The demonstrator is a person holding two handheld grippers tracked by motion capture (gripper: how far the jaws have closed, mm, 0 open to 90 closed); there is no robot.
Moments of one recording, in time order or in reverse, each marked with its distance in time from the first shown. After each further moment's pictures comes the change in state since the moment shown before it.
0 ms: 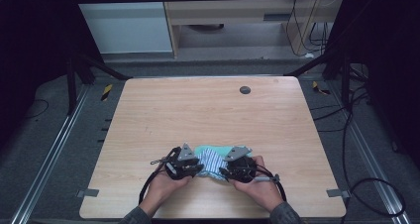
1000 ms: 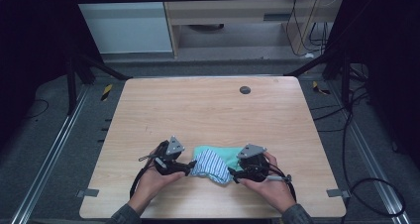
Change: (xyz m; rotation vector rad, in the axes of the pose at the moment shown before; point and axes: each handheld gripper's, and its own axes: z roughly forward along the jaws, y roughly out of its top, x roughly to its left) left arm 0.025 0.001 -0.024 -0.040 0.103 -0.052; right arm -0.024 -0.017 -0.019 -0.034 -0.076 0.071
